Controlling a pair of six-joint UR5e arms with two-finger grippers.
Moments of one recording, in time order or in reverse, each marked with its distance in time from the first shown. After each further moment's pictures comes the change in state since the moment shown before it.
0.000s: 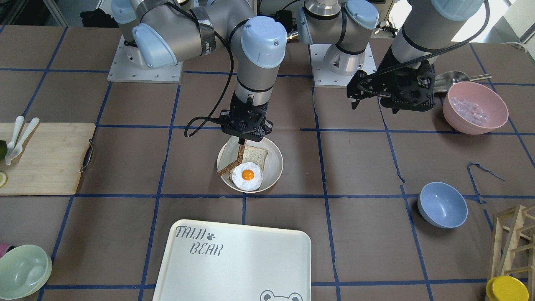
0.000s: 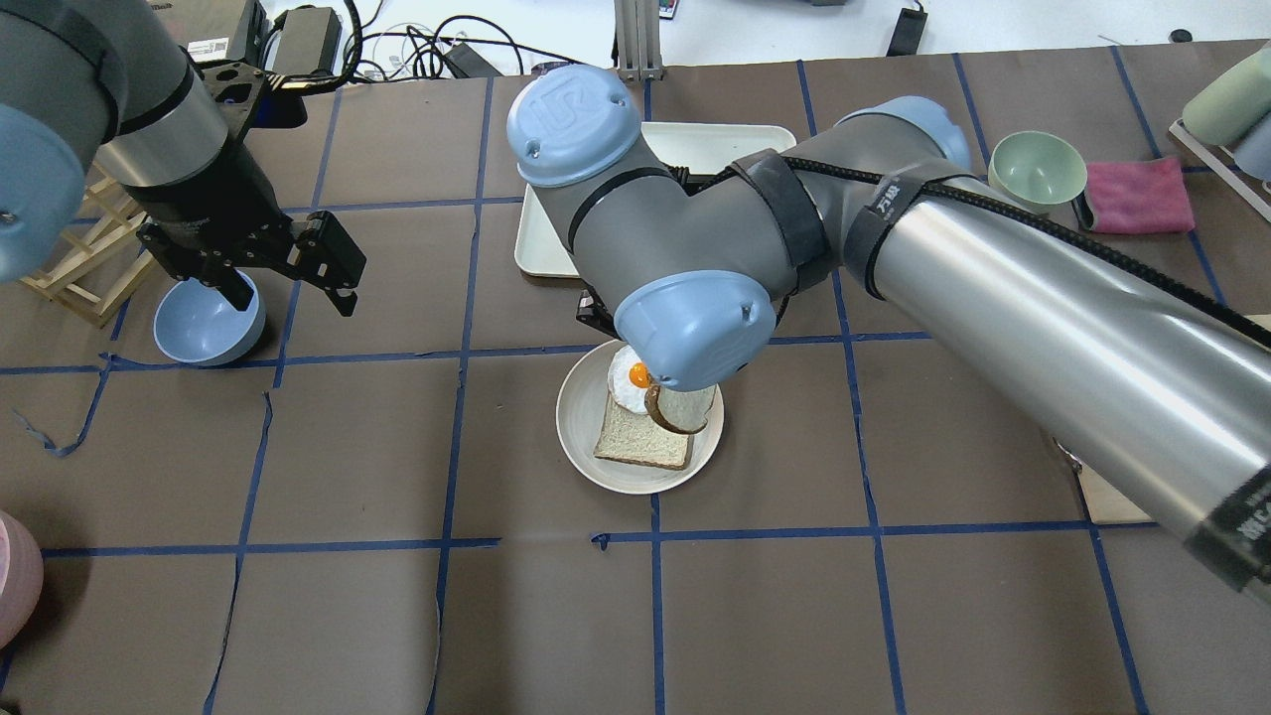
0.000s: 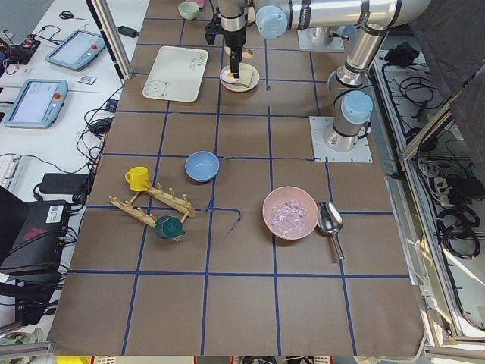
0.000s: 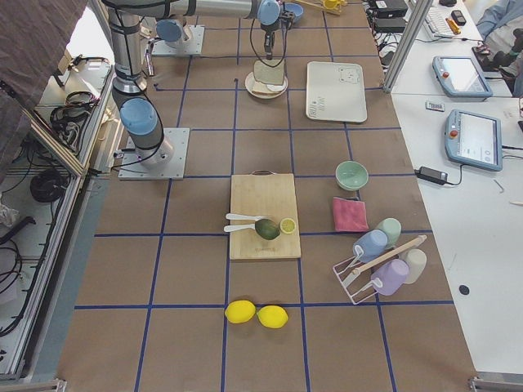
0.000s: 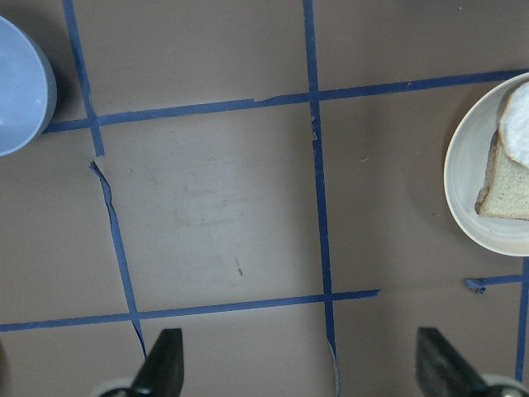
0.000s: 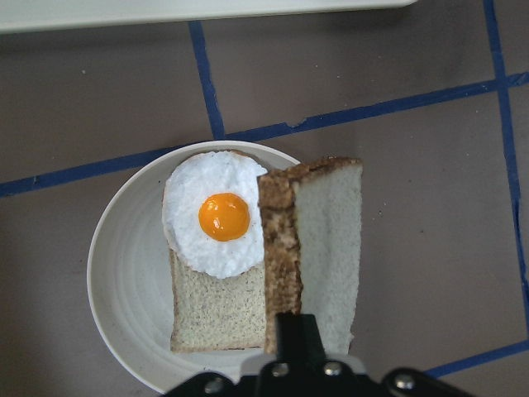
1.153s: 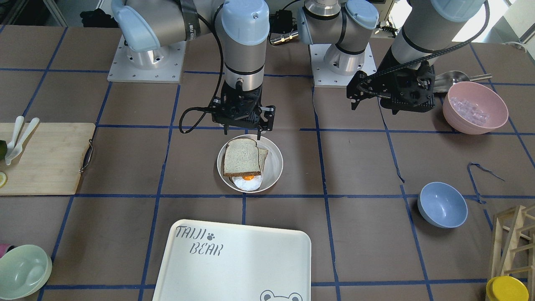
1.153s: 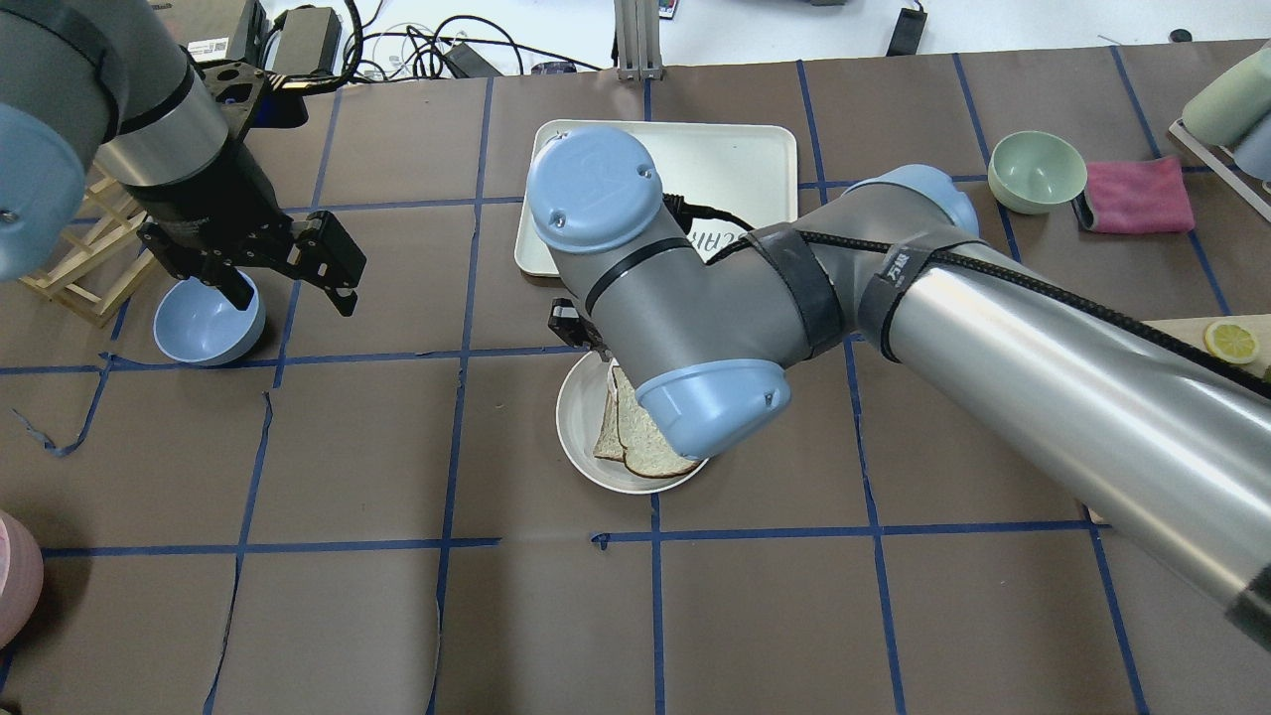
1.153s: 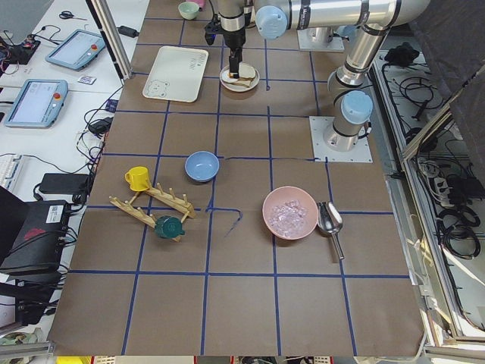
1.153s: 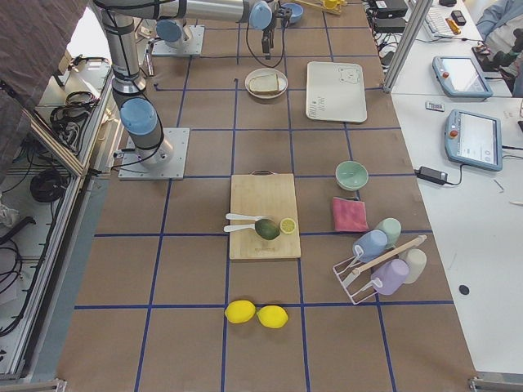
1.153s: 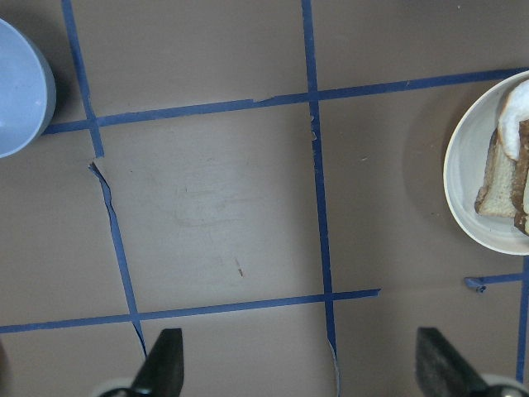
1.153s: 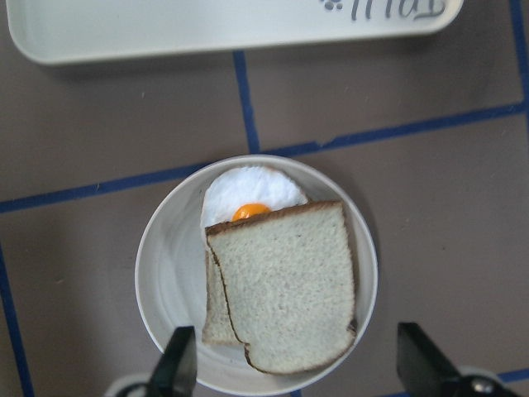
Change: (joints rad) left arm 0.000 -0.005 0.002 0.004 -0.002 0.001; right arm -0.072 -0.091 0.000 -0.014 0.076 -0.126
